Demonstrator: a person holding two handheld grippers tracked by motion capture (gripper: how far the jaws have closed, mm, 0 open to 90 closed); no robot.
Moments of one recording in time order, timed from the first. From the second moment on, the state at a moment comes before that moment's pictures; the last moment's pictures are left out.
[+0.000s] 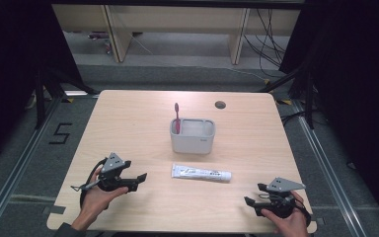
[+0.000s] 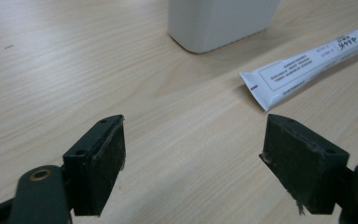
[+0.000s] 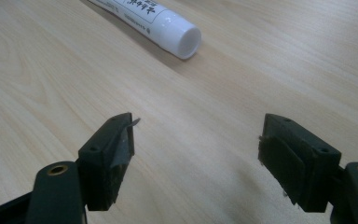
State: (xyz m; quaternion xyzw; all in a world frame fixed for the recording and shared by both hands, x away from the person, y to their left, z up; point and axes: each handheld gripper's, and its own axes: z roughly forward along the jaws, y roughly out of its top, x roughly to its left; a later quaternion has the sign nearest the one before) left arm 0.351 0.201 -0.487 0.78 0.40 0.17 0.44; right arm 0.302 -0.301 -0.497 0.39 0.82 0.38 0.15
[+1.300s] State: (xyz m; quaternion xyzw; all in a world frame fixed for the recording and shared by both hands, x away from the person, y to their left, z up) left arm 0.311 0.205 -0.511 0.82 0.38 0.17 0.39; right arm 0.313 -0.277 -0.477 0.35 0.84 0.40 0.13
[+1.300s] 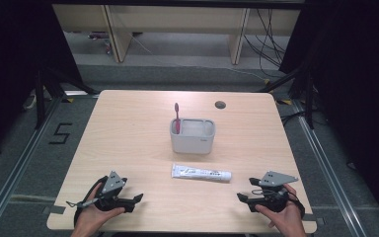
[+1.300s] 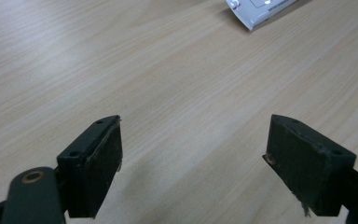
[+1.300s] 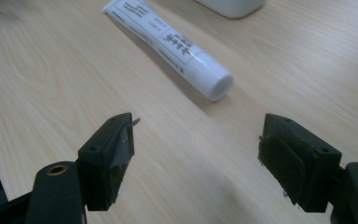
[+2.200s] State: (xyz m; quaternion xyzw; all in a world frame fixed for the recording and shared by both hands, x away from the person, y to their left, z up) left arm 0.312 0.209 -0.509 0.82 0.38 0.17 0.39; right arm 0.379 -0.184 -0.453 0.25 0.90 0.33 0.11
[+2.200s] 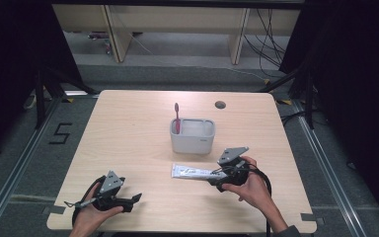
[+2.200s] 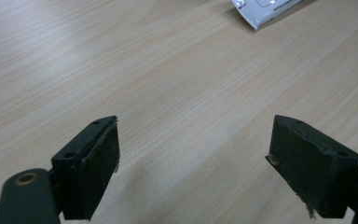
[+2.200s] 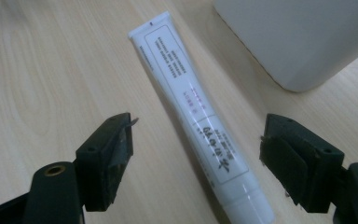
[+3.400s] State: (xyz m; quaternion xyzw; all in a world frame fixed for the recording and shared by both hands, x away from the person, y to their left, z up) left arm 0.311 0.207 -0.510 0.82 0.38 0.17 0.39; right arm 0.416 -0.142 -0.475 0.21 0.95 0.23 0.07
